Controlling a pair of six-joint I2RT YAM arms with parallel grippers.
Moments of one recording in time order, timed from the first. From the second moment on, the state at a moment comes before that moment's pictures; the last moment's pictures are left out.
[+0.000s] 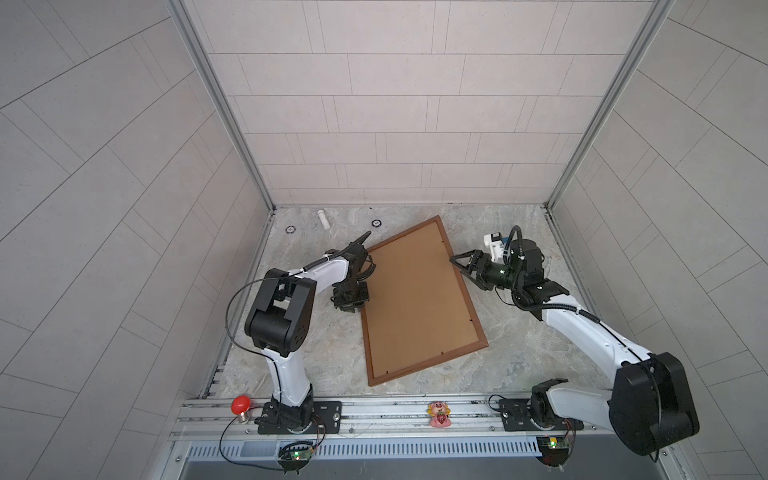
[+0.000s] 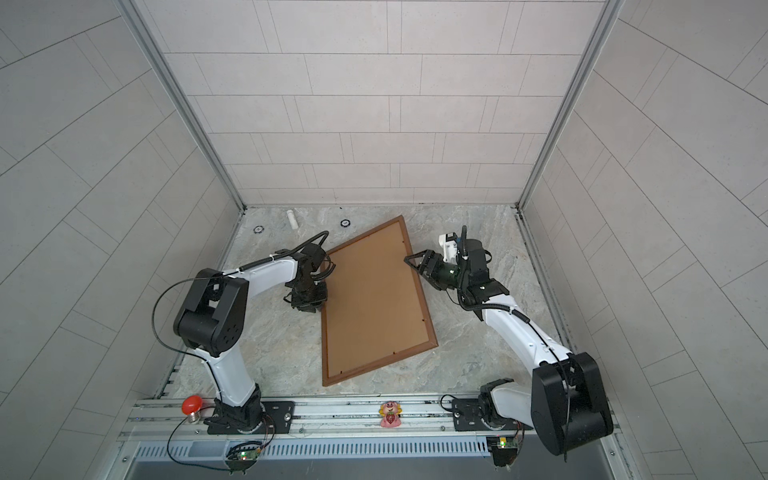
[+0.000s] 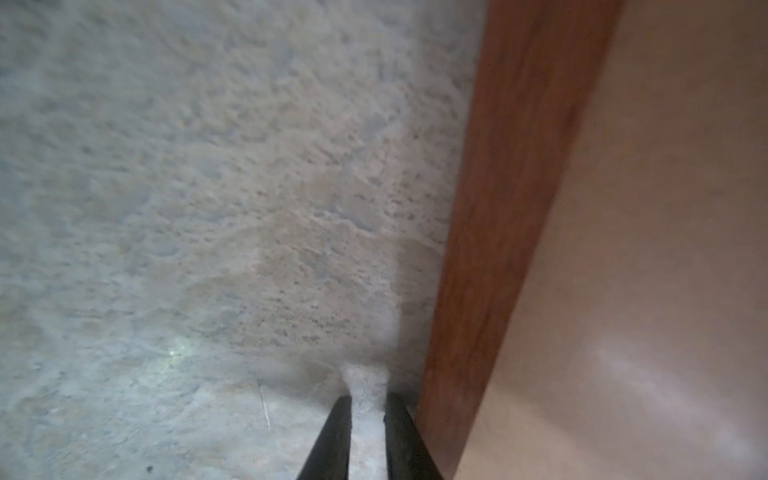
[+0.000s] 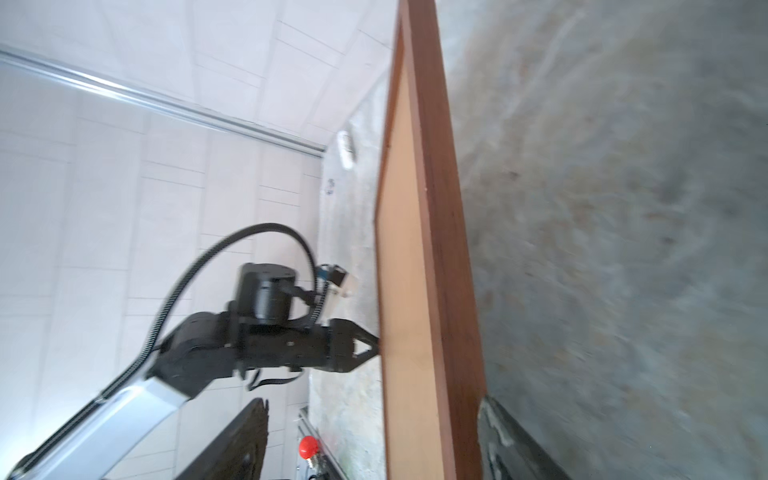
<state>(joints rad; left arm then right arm) -0.33 1.85 1.15 -0.87 0.13 -0.54 0.24 1.21 0.78 0.05 -0.66 0.97</state>
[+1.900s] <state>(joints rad) -0.26 1.33 1.54 -0.98 0.60 -0.42 0.56 1.64 1.11 0.32 -0.92 1.17</state>
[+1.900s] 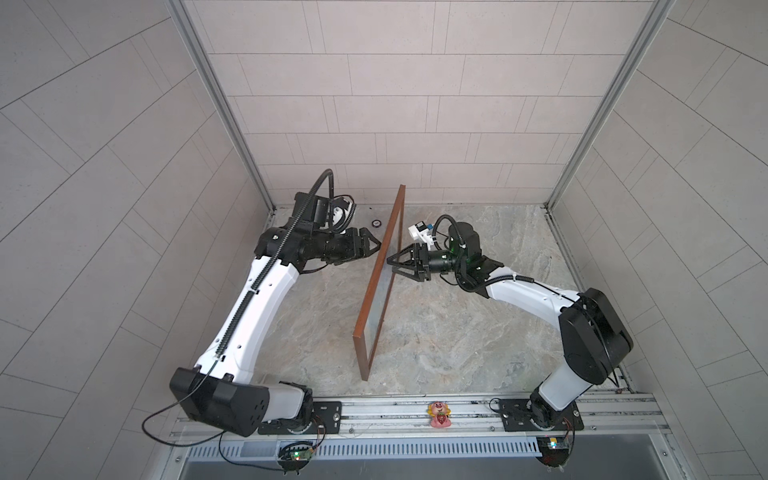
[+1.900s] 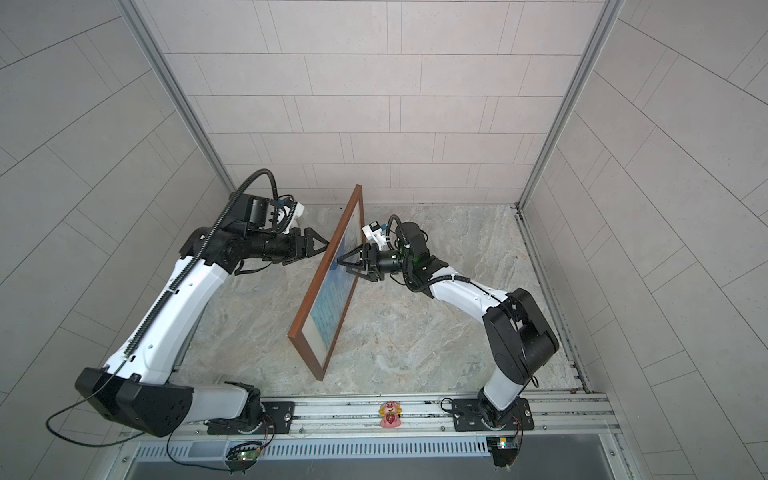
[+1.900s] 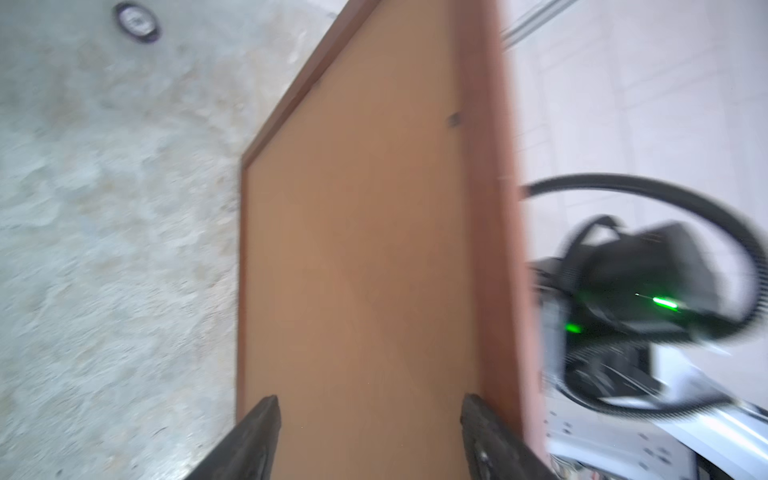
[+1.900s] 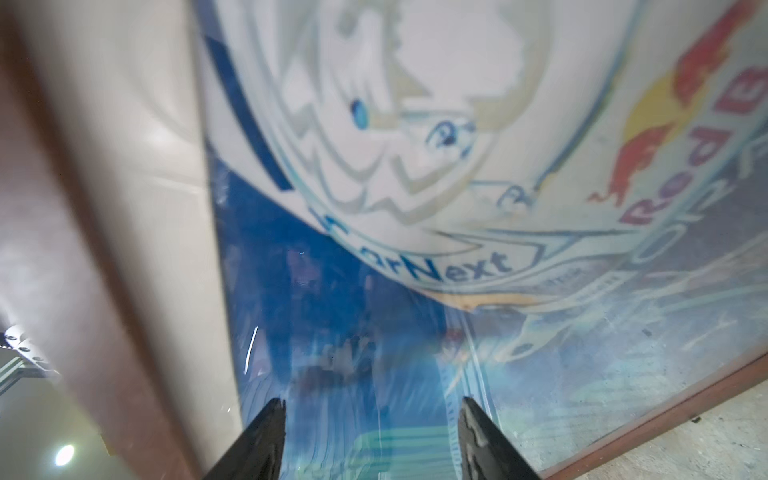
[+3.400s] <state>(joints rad) -0.28 1.29 1.34 -0.90 0.54 -0.60 0.15 1.37 1.00 -0.23 -0.89 0.74</state>
